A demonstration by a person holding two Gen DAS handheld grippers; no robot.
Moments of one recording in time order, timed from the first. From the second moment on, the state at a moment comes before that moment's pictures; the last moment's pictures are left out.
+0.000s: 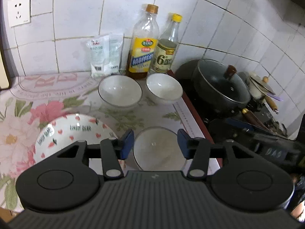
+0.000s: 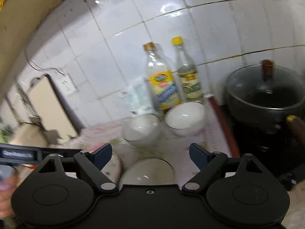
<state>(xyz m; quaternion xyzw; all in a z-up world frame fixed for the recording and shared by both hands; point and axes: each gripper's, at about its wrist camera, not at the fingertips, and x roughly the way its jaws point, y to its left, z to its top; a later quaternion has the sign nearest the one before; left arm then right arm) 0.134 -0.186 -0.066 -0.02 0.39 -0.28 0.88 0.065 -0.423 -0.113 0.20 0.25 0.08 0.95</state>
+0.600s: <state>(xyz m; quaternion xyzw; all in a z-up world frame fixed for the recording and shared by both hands) 0.219 -0.263 -0.134 -0.08 0.37 -0.24 0.89 0.187 -0.483 -0.165 0.25 0.30 0.02 0.92</state>
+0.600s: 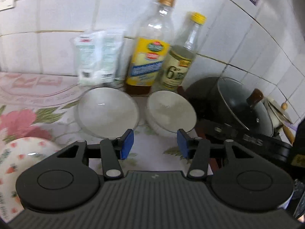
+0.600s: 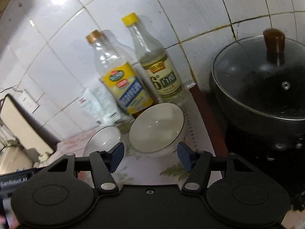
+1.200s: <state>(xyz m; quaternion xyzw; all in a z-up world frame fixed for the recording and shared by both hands) 0.292 -0.297 -0.193 -0.20 0.49 -0.18 0.83 0.243 -0.489 -0.214 0.27 0.32 -0.06 0.91</state>
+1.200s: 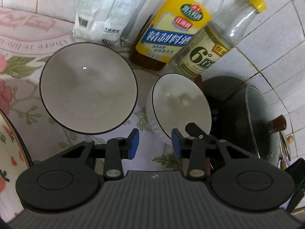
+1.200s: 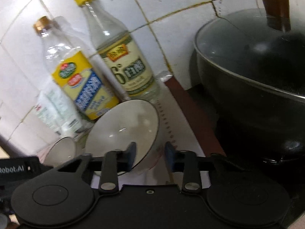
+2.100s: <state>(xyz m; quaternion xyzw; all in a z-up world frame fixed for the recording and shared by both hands) 0.291 -0.319 -0.180 -0.13 0.48 -0.19 0.85 0.240 -0.487 -0.220 0.31 0.37 -0.09 0.87</state>
